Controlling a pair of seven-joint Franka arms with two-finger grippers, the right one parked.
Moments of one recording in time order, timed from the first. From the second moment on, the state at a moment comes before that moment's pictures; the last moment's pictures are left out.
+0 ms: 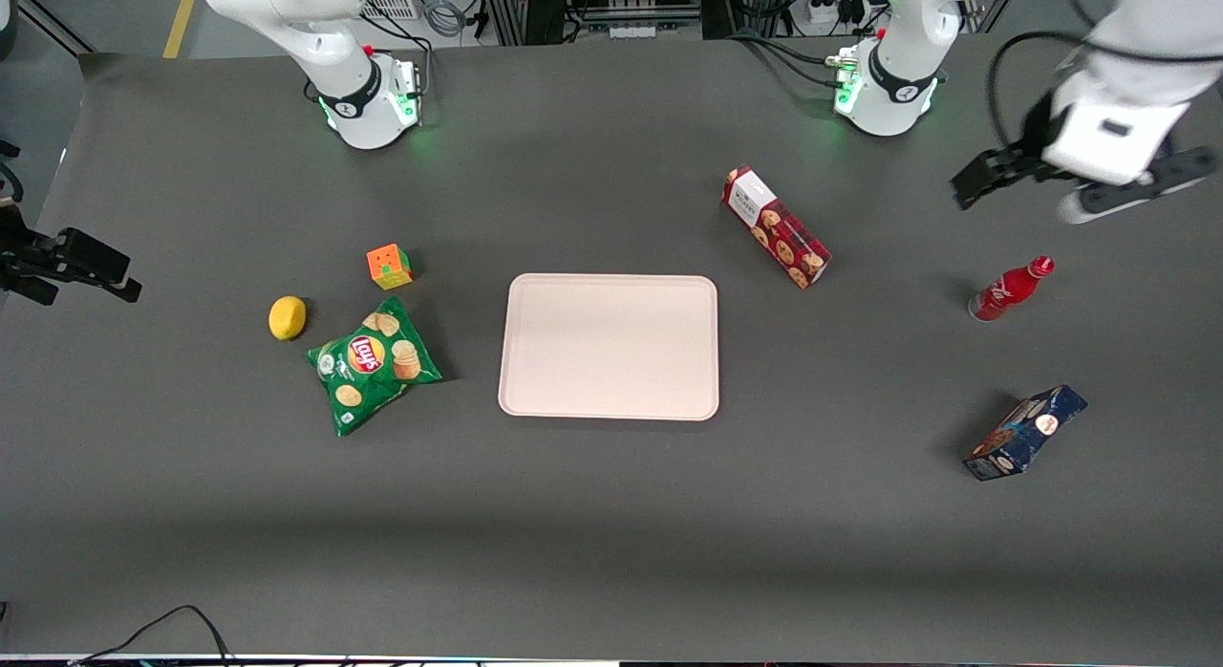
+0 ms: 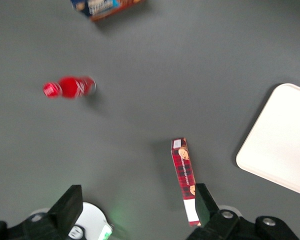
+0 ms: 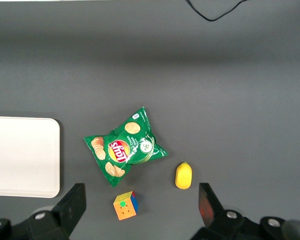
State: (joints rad) arm -0.03 -0.21 -0.18 -1.88 -0.02 1.57 -0.58
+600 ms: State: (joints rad) arm -0.06 -0.20 -0.34 -2.31 -0.02 2.03 -1.00
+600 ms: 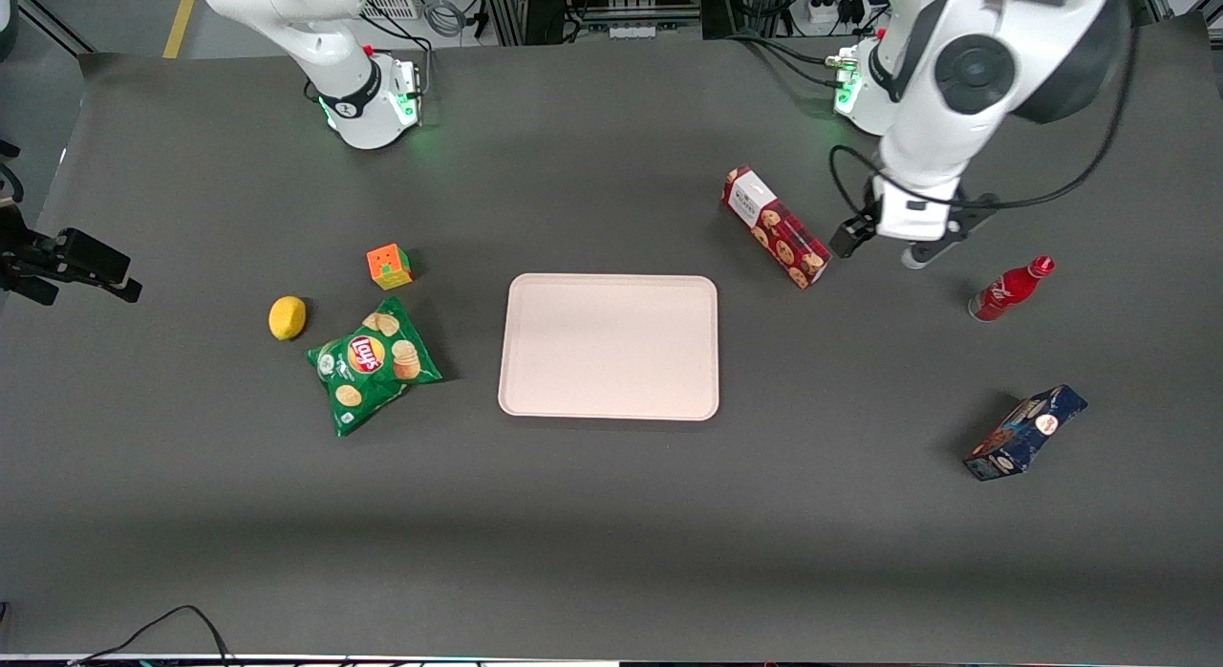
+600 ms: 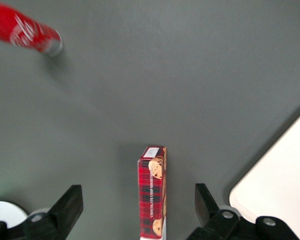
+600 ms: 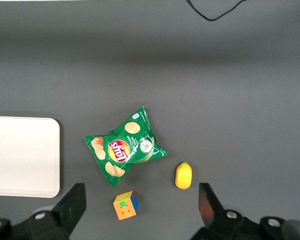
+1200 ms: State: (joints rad) arm -0.08 -0.19 -0.55 -2.66 -0.19 2.51 -1.18
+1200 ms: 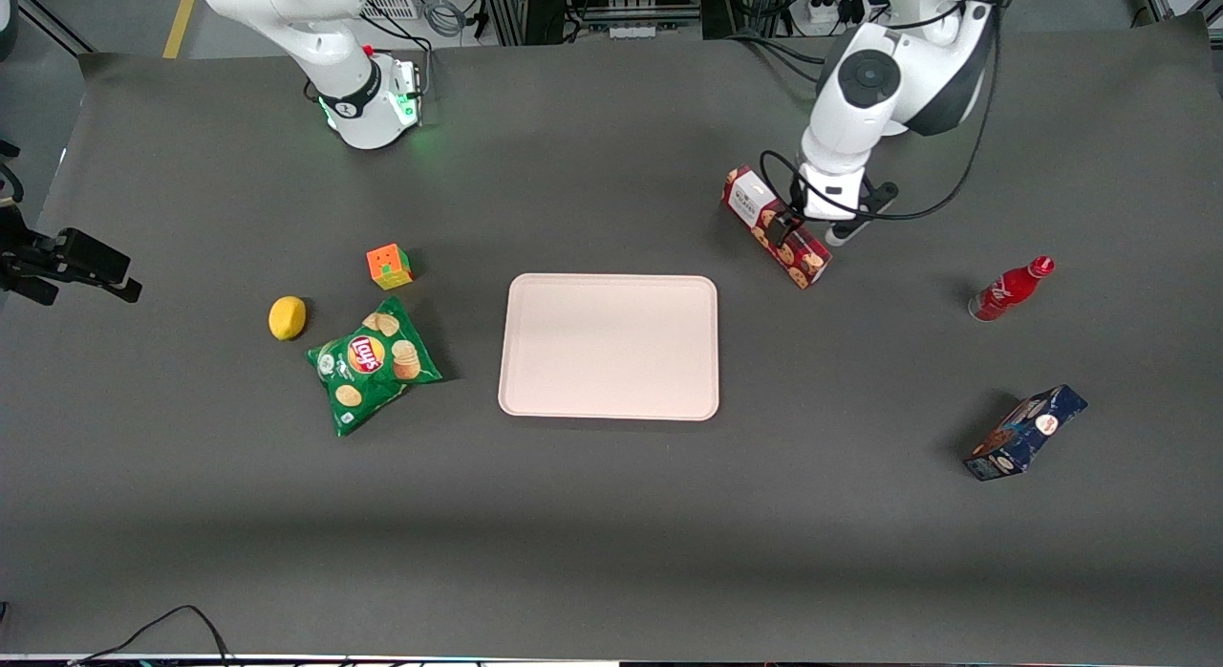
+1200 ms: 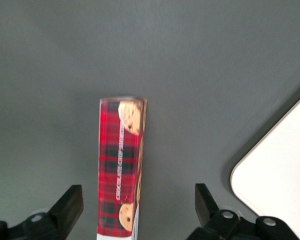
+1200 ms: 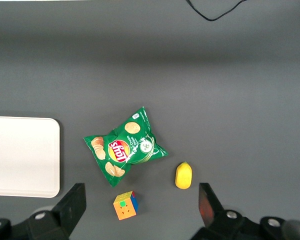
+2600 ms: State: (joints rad) arm -0.10 0.01 -0.61 -2.78 -0.19 2.82 -1.22
